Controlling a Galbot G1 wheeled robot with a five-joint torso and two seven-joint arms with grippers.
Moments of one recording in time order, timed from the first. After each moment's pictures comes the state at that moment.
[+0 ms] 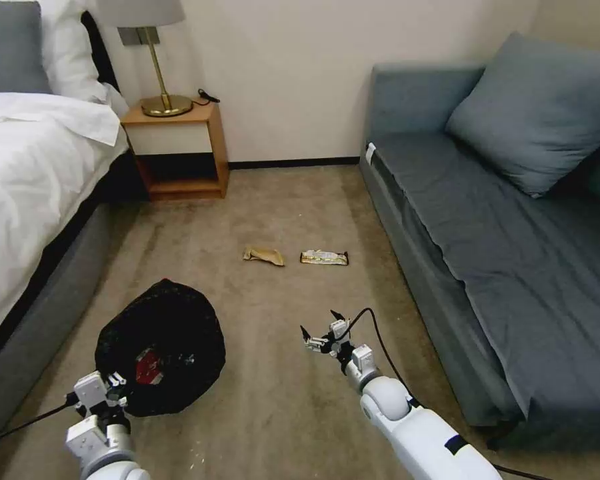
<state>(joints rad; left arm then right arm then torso) 1.68 -1.50 -0.77 -1.96 -0.28 0.00 -0.37 -0.97 1.28 -0.10 1.22 0.29 0.18 0.00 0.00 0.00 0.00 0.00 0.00</state>
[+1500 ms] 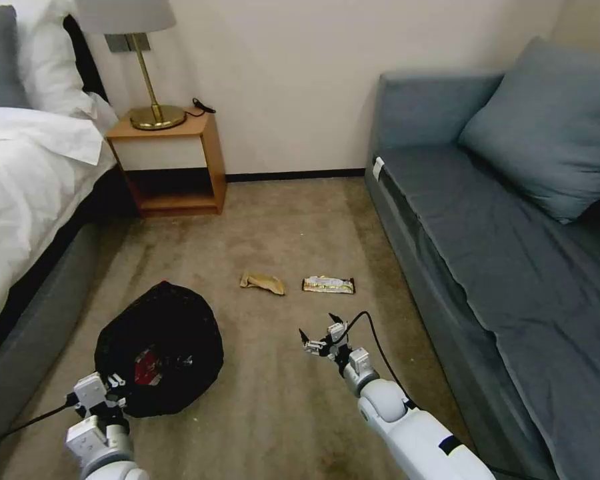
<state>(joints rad) 1.67 -1.48 -0.77 -1.93 -0.28 -0.02 -0.36 -0.98 1.30 -0.09 1.18 0.26 0.21 -0.01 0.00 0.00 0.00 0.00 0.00</state>
